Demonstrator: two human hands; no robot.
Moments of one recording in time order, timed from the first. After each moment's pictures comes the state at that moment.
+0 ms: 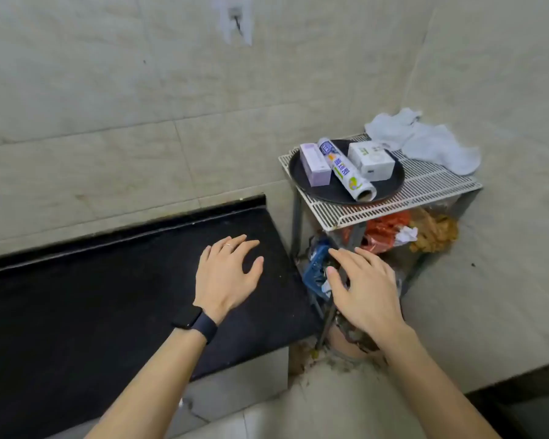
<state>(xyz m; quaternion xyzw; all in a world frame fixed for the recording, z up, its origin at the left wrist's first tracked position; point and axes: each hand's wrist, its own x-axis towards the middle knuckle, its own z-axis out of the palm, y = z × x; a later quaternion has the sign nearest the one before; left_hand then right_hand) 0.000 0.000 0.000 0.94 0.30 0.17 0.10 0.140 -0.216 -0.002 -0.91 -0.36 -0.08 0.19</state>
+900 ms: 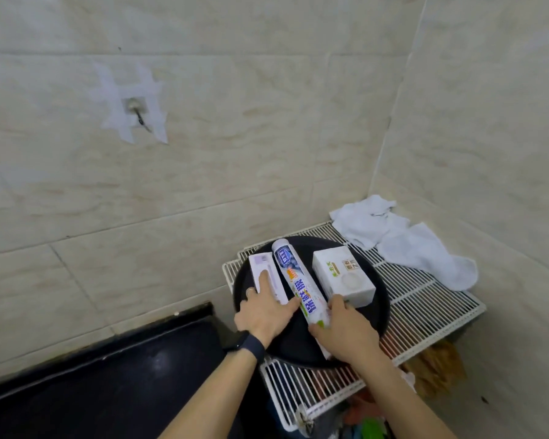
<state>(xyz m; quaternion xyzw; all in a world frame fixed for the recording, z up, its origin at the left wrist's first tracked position) 0.377 0.078 0.008 0.87 0.39 0.03 0.30 0.441 -0.074 0.012 -0.95 -0.20 0.16 0.15</state>
